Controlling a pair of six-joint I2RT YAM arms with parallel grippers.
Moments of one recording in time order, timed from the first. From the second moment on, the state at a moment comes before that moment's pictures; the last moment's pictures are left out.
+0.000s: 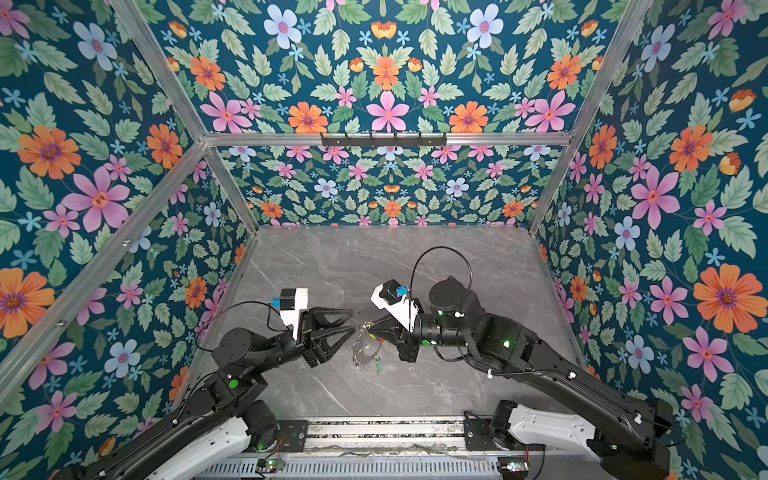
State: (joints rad) left arm -0.83 0.64 0.51 0.38 0.47 -0.54; right arm 1.00 1.01 1.19 -0.51 -0.34 0.06
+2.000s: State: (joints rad) left arm -0.83 0.68 0.55 0.37 0.59 -0.44; right arm 1.00 1.02 1.17 -0.49 -0.34 0.10
